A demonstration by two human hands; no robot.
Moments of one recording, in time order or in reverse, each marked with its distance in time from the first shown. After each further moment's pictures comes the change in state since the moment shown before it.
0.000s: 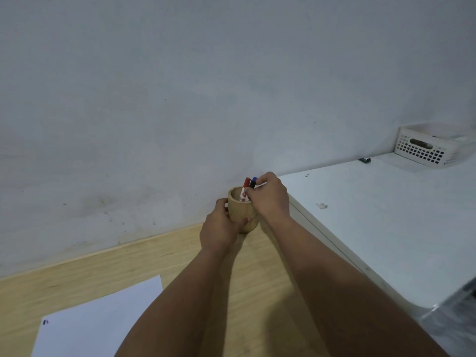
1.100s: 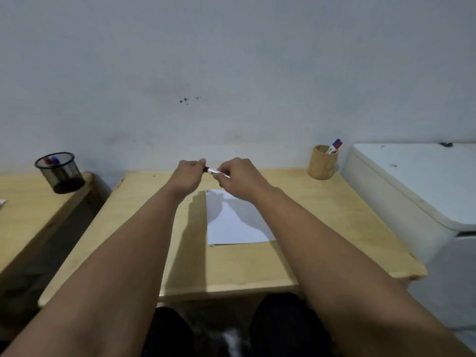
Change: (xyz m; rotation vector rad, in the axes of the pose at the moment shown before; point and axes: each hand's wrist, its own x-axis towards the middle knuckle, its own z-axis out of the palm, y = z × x) left_hand -0.194 -0.103 -0.309 -0.099 0.139 -0.138; right_hand -0.298 -0.142 0.075 -0.135 -0.668 -0.650
